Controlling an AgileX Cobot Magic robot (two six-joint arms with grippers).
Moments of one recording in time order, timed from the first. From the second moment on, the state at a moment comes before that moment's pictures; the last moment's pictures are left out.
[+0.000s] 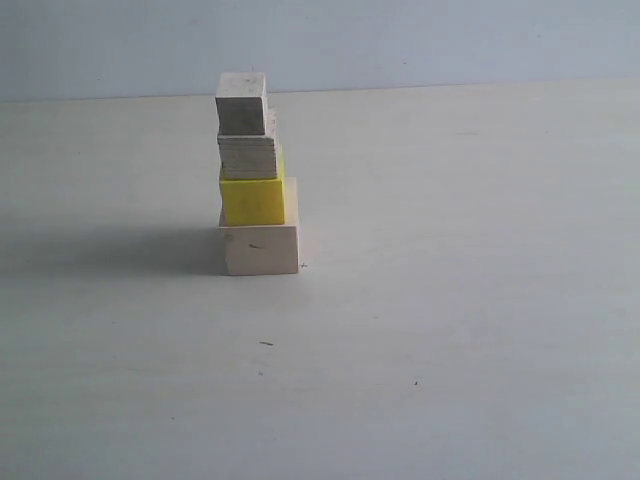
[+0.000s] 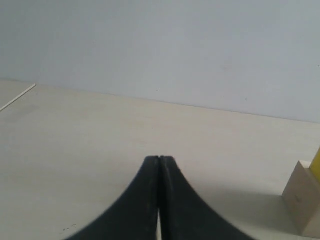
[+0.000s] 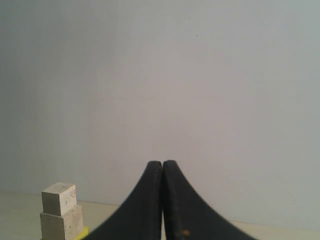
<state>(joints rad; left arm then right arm) 0.10 0.01 -0.09 -0.21 0.32 0.10 0.01 0.06 -0.28 -1.75 -0.35 1.88</state>
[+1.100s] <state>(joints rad) 0.04 0.01 0.00 -0.01 0.36 -0.08 0.01 0.06 -0.28 -1.75 -0.35 1.88</state>
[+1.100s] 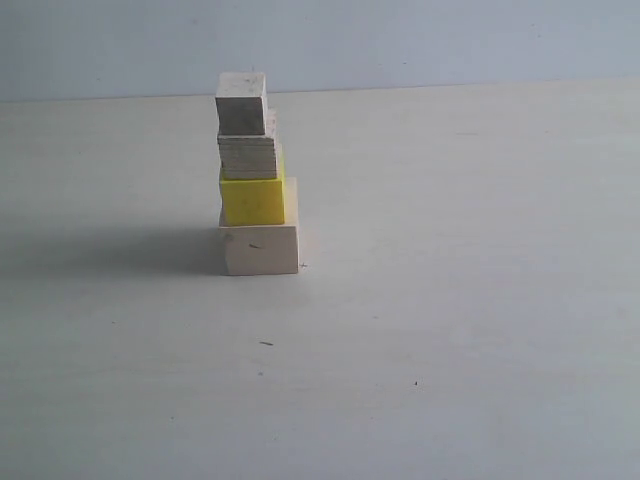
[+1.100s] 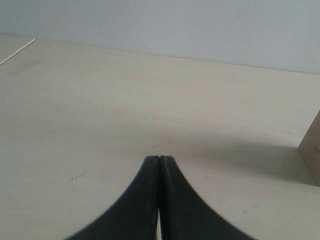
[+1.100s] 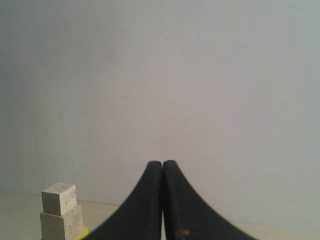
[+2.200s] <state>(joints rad) 0.04 0.01 0.00 -0.01 0.36 -0.08 0.01 0.06 -0.28 -1.75 -0.35 1.88</state>
